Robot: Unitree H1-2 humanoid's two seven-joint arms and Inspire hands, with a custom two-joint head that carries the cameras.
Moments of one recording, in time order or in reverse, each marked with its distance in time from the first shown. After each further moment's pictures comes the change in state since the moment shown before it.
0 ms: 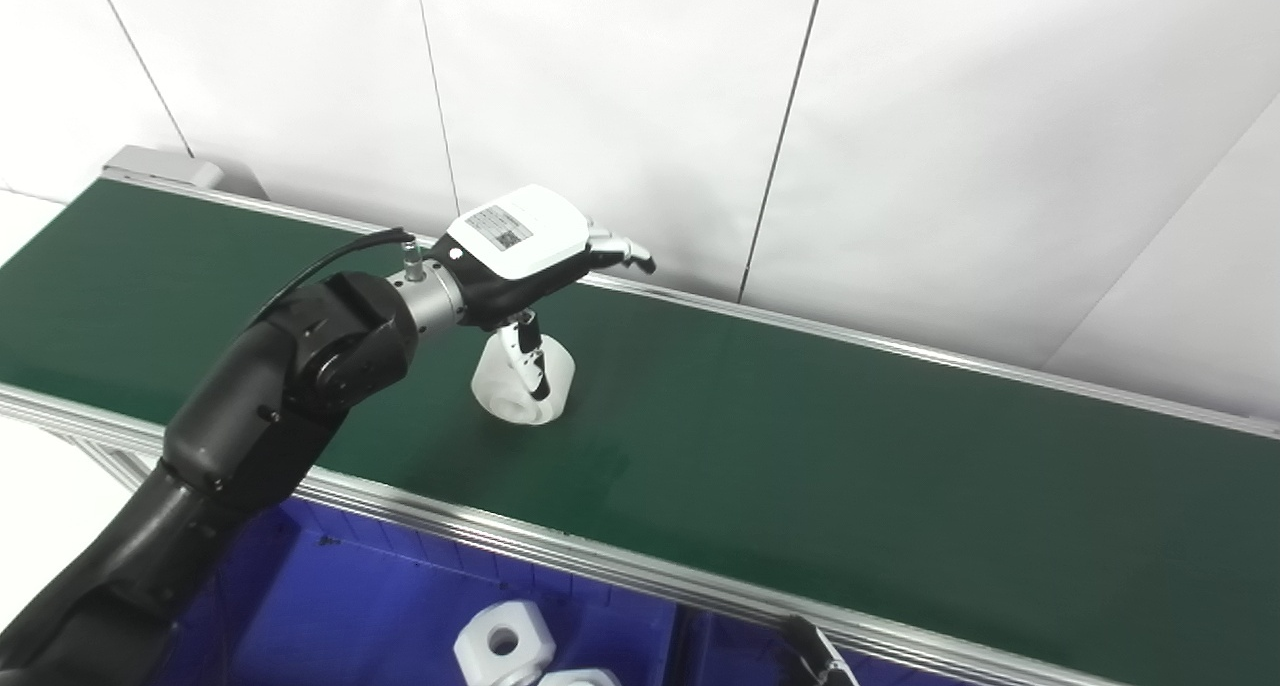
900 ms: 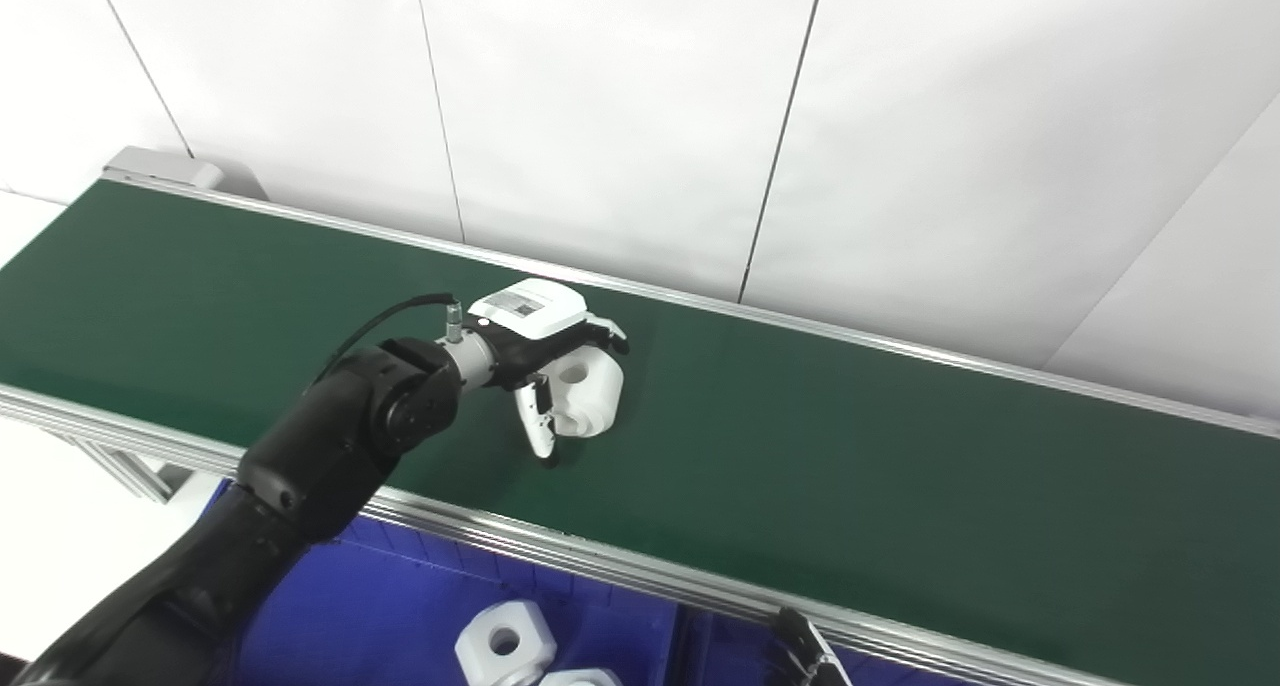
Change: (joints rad) left arm 0.018 -0.101 -0.124 0.295 0.015 0.079 0.213; right arm 0.004 0.015 0.012 -0.017 -0.005 0.000 -0.002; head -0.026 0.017
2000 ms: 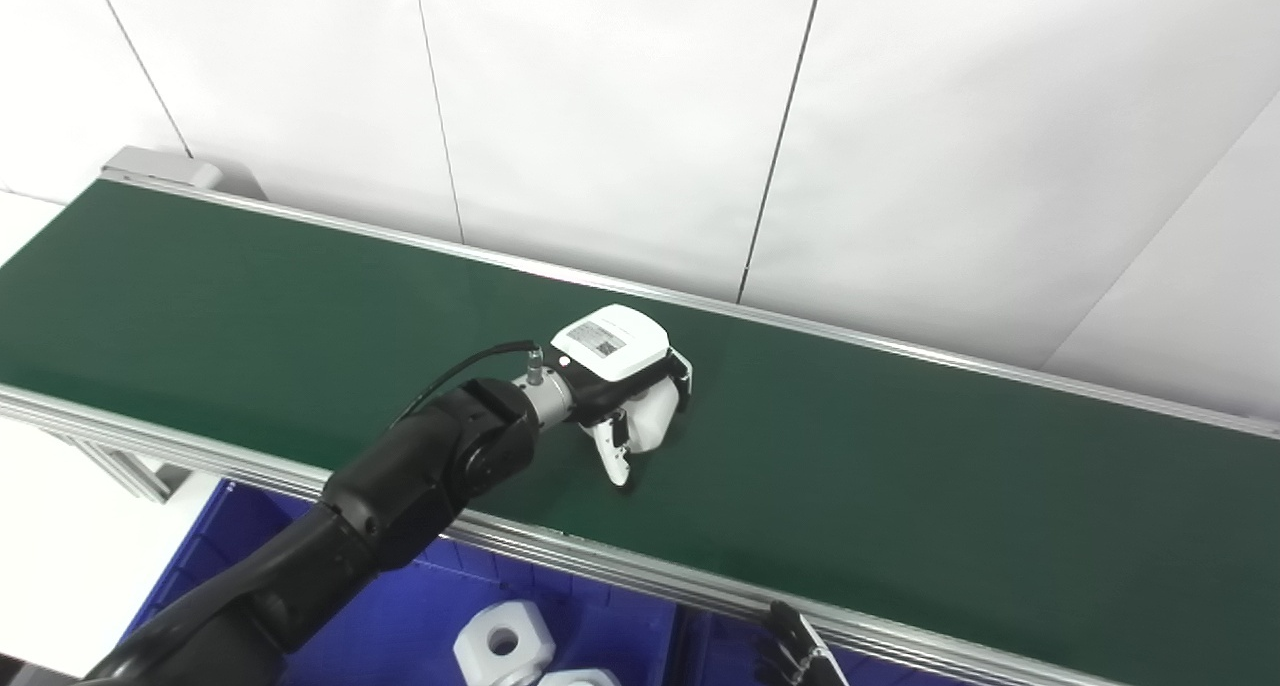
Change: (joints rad) left arm -0.039 -0.059 -0.141 0.036 0.115 -0.023 0.140; right arm 0.003 0.012 0.009 -0.016 0.005 0.002 0.003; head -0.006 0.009
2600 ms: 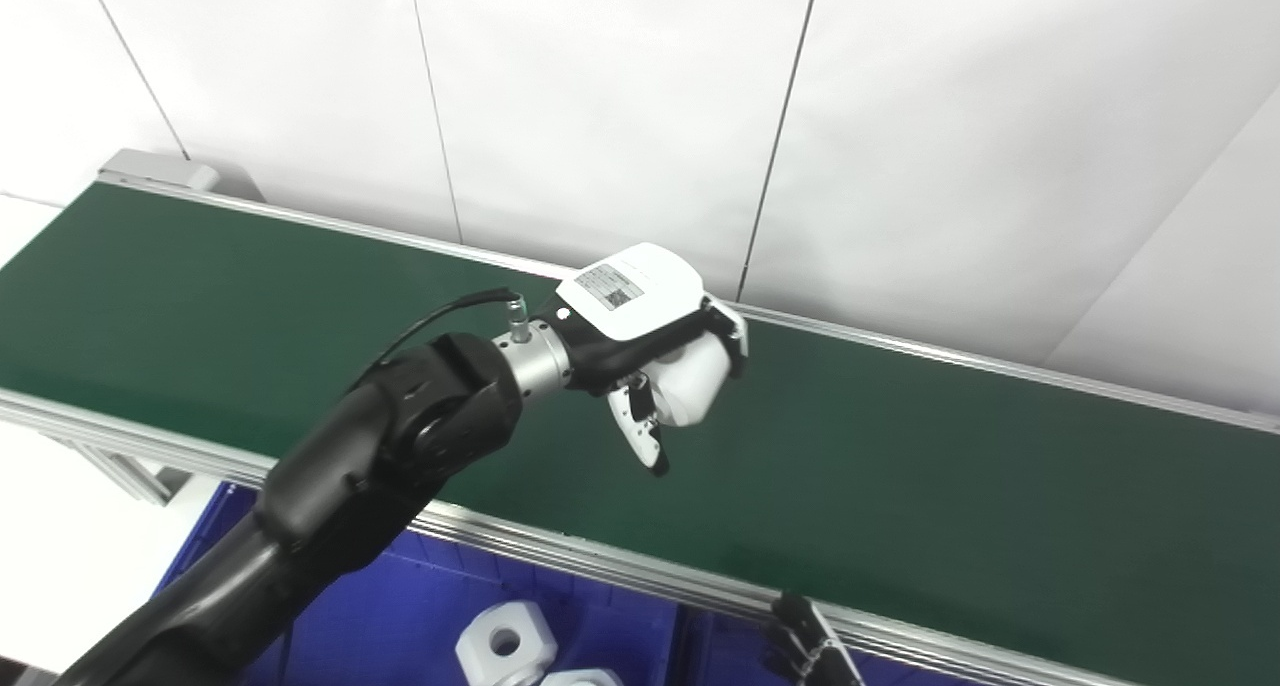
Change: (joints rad) left arm 0.095 0.044 0.141 -0.651 -0.190 0.121 -0.328; right arm 0.031 -0.023 0.006 -0.149 0.020 0.098 0.020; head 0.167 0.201
